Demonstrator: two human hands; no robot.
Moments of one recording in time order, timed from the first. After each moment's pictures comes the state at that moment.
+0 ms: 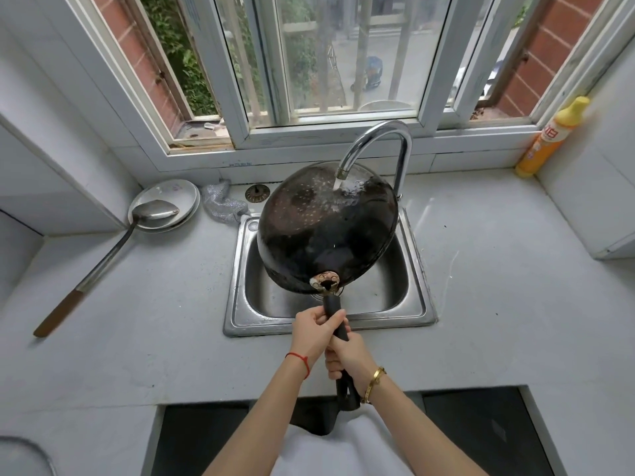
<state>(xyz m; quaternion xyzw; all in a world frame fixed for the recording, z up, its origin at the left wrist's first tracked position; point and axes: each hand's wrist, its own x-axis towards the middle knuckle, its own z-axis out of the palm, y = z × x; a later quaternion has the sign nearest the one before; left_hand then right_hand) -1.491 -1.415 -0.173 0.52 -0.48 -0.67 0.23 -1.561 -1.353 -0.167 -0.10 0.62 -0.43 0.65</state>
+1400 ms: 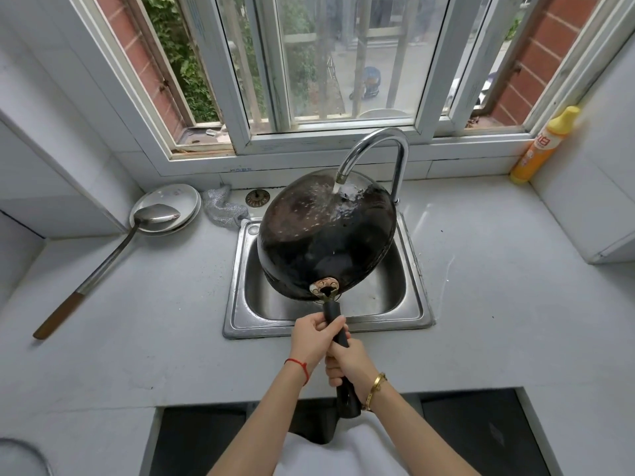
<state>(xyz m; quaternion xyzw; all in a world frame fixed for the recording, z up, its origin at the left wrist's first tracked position) -1.487 -1.405 -0.171 0.52 -0.49 -0.66 0.23 -1.560 -1.342 -0.162 -0.11 0.63 -0.42 0.65</state>
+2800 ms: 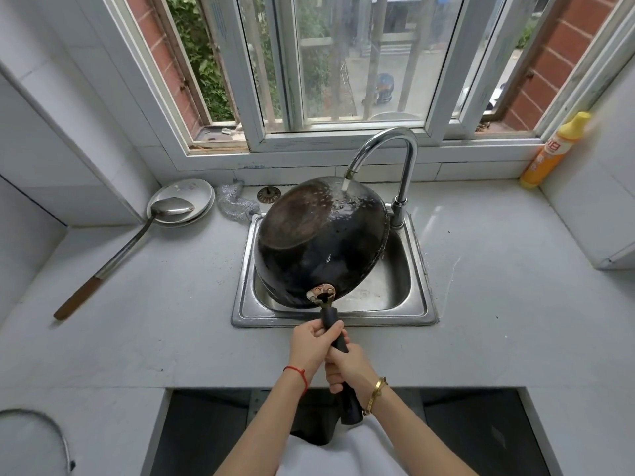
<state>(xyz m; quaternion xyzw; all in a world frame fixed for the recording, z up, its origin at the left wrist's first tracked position) -1.468 -1.379 -0.169 0.53 -0.42 -0.69 0.26 -1.547 -1.322 -0.162 -0.12 0.62 -0.39 0.67</state>
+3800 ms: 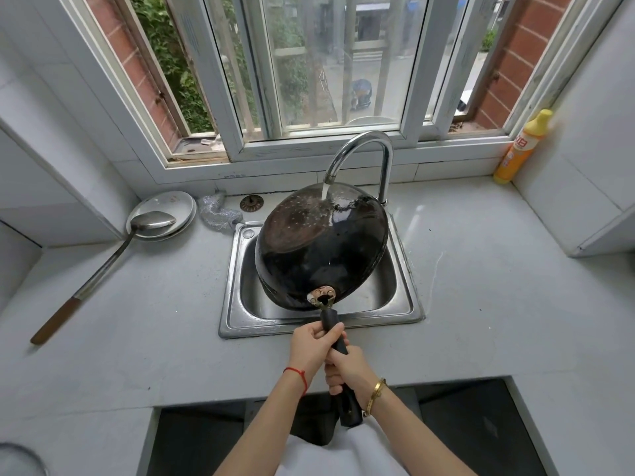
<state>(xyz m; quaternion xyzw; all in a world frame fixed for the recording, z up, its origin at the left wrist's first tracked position) -1.483 -1.376 -0.171 0.52 -0.47 -0.68 0.23 -1.558 -1.315 -0.166 -0.09 0.62 -0.42 0.66</state>
